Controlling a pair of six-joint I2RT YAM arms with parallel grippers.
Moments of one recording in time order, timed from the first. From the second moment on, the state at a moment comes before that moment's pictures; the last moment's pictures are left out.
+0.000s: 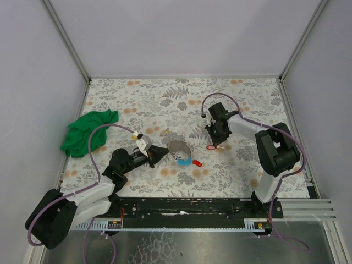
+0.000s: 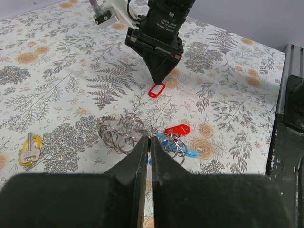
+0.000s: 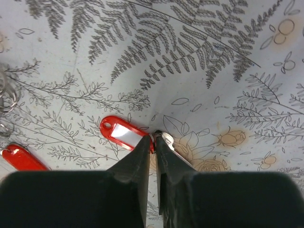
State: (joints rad) left arm -0.56 0.97 0.12 0.86 0.47 -0.14; right arm 0.44 1.80 1.12 -0.59 -0.05 -0.03
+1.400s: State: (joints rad) left arm -0.56 0.99 0.12 0.87 0.47 -0.15; right arm 0.57 1.41 0.55 0.04 0.09 0.20
